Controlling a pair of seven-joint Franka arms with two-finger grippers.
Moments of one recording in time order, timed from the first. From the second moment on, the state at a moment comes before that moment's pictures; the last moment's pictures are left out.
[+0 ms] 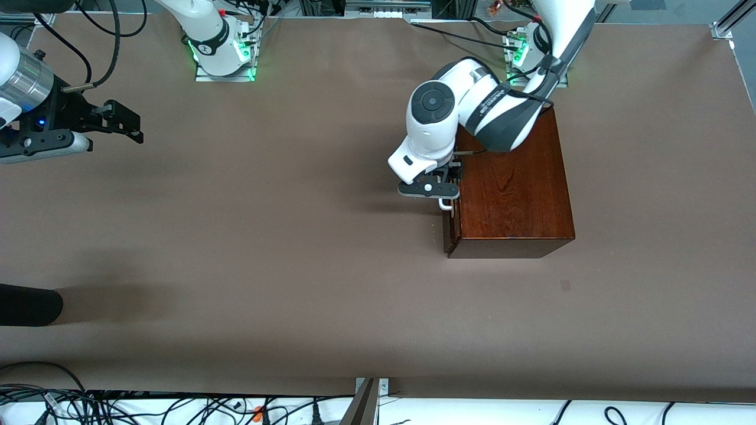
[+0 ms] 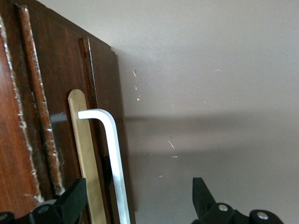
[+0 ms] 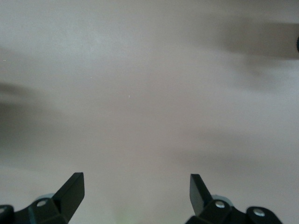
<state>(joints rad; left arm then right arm) -0.35 0.47 -0.38 -1.67 0.23 1.98 -0.75 0.17 0.00 -0.08 -1.63 0.03 1.59 -0.08</state>
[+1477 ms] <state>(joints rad) -0.41 0.57 -0.38 -1.67 0.36 2.01 -0.93 0.17 0.00 -0.08 -1.63 0.03 1.59 -0.07</state>
